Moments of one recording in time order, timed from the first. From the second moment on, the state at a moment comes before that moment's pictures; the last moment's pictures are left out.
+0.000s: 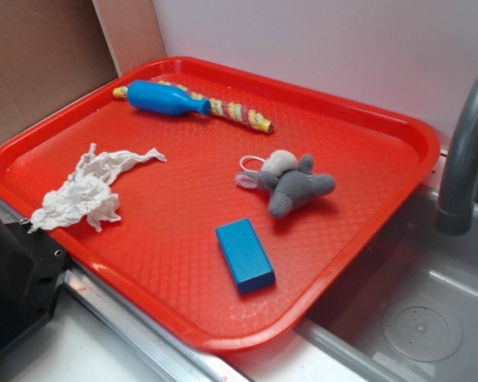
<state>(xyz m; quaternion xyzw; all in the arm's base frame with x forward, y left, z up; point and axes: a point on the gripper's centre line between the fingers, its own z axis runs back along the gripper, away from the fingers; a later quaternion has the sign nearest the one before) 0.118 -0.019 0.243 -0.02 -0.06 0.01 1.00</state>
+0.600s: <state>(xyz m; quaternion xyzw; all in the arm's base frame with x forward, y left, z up) 0.148 0.006 0.183 0.04 -0.01 0.03 1.00</state>
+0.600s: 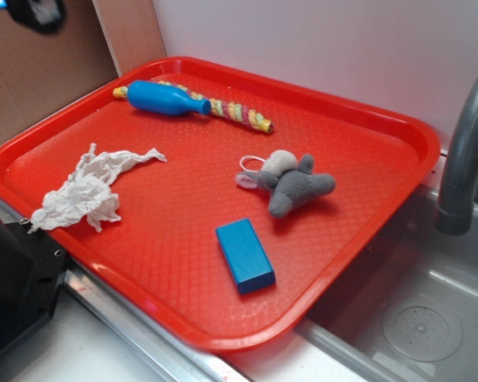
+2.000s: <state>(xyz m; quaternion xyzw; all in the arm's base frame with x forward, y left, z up) 0.235 -0.006 0.069 -0.03 -0.05 0.55 0.83</state>
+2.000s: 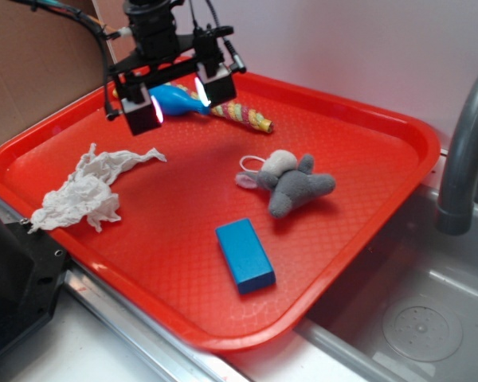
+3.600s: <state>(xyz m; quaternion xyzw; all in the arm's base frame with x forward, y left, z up) 0.286 0.001 0.053 -0.04 -0.03 0.57 0.82</state>
